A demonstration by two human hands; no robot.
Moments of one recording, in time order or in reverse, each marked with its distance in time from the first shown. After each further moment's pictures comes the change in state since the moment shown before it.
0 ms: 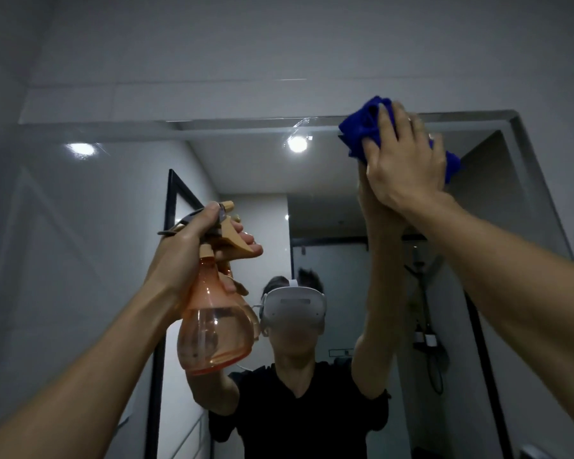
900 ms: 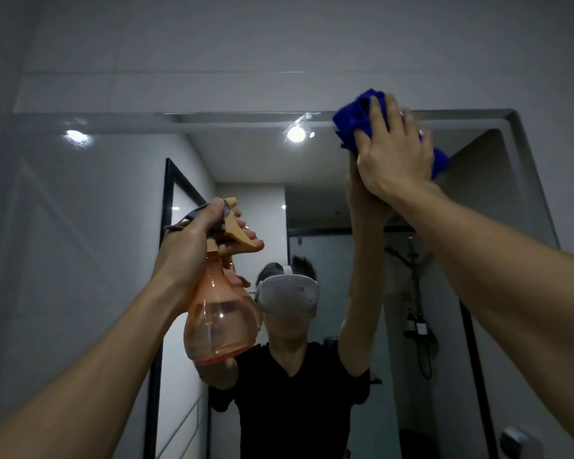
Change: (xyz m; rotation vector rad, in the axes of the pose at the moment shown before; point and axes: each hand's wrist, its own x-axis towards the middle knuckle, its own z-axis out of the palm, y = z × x) left_hand -0.001 0.001 0.002 -0.024 0.041 -0.030; right_hand 0.007 -0.020 -0.003 0.039 -0.057 0.038
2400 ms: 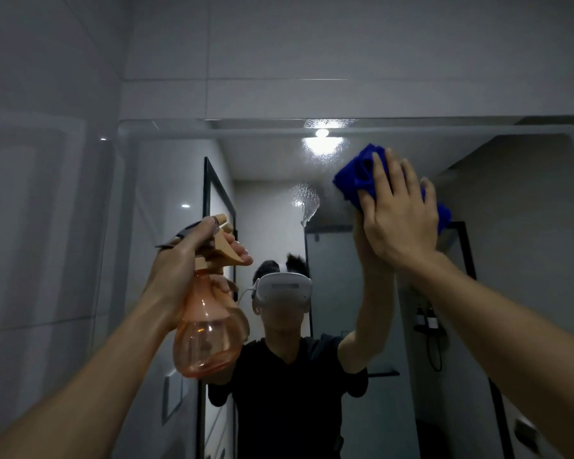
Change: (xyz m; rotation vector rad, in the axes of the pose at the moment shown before) left_hand -0.015 0.027 -0.166 -0.143 -0.030 -0.105; right_hand -0.099 -0.126 0.042 -0.091 0.047 -0.048
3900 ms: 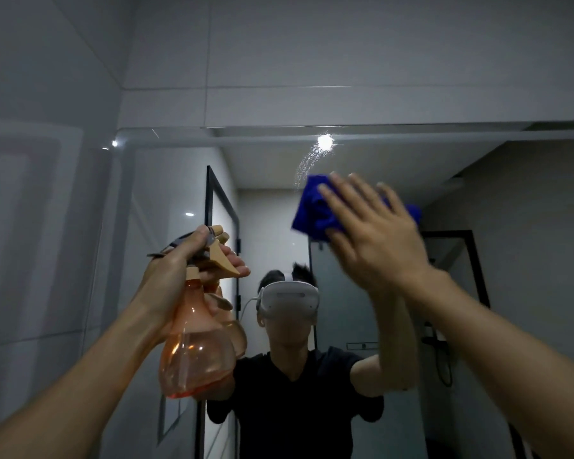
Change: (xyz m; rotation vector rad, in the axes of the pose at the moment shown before) left_hand 0.003 0.002 0.001 -0.005 -0.024 -0.047; right_hand -0.013 -0.012 -0.006 -0.072 -0.059 -0.427
